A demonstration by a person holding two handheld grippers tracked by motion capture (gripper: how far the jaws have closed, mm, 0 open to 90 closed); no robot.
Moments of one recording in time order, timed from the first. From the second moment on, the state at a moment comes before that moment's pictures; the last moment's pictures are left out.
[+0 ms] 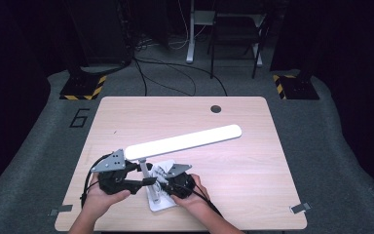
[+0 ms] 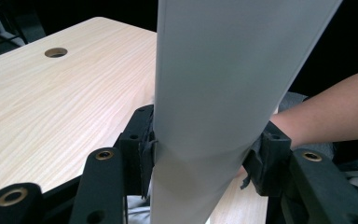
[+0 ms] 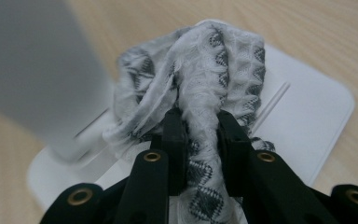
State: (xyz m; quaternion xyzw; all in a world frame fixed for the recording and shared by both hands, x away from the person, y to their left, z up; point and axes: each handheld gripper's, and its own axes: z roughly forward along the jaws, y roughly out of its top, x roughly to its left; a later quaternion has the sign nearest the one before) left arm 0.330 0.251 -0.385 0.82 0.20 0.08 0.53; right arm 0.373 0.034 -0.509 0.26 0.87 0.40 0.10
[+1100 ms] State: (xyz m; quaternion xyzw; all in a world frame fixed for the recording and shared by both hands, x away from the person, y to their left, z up) left arm 0.324 0.244 -0.387 0.82 0.19 0.09 0.53; right arm 0.395 0.034 -0.512 0.27 0.86 0.42 0.14
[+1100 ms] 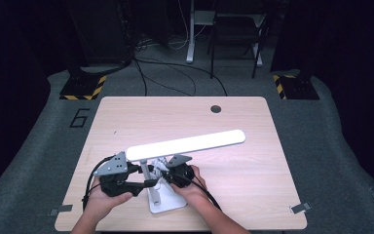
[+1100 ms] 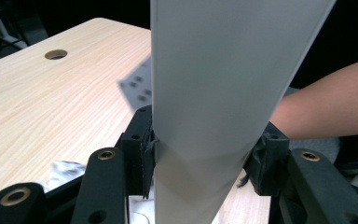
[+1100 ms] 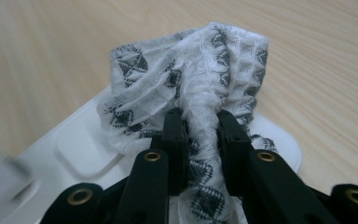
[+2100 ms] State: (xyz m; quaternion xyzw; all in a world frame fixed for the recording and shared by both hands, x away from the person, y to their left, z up) left arm 0.327 0.245 -0.389 0.82 0.19 0.08 0.53; right arm 0.379 0.039 -0.508 0.24 0.86 0.44 0.06
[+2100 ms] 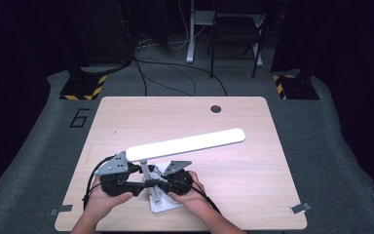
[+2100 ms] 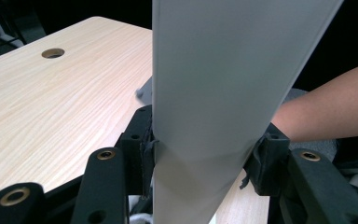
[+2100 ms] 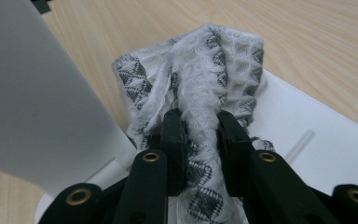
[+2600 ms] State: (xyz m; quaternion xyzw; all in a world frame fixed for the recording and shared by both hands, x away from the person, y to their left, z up) left arm 0.329 0.247 -0.391 0.82 0.19 0.07 0.54; right arm 0.421 0.075 -0.508 0.25 0.86 0.44 0.10
